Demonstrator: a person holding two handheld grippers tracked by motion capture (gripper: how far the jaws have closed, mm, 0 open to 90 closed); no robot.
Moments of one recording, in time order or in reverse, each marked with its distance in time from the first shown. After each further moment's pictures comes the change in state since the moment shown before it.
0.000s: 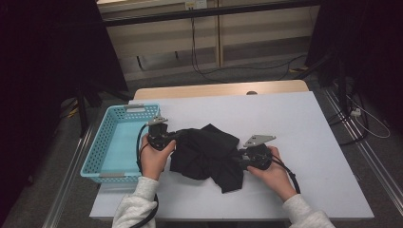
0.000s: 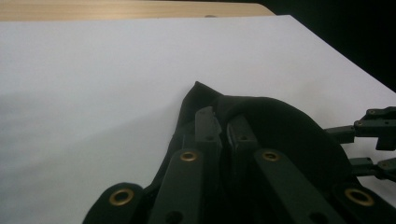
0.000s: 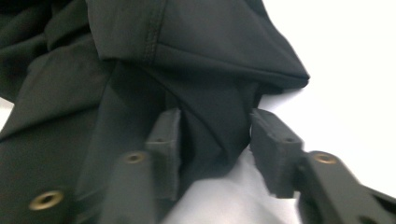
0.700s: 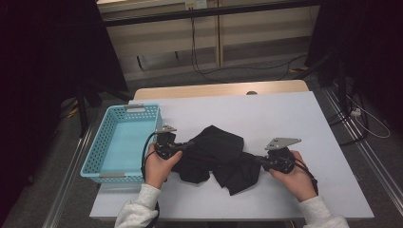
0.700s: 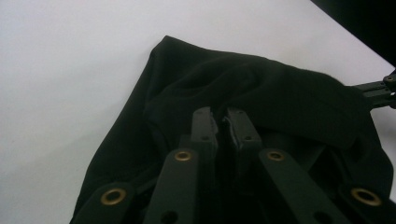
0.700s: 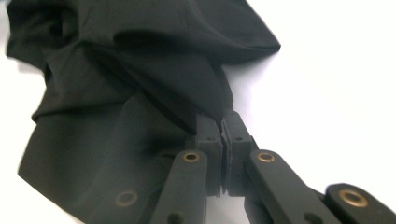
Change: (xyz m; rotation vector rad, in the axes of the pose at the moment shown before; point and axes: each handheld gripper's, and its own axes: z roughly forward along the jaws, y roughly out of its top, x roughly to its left) left arm -0.019 -0.019 0.008 0.125 -0.081 0.022; right arm -0.018 -0.023 -0.054 0.026 -0.005 0.021
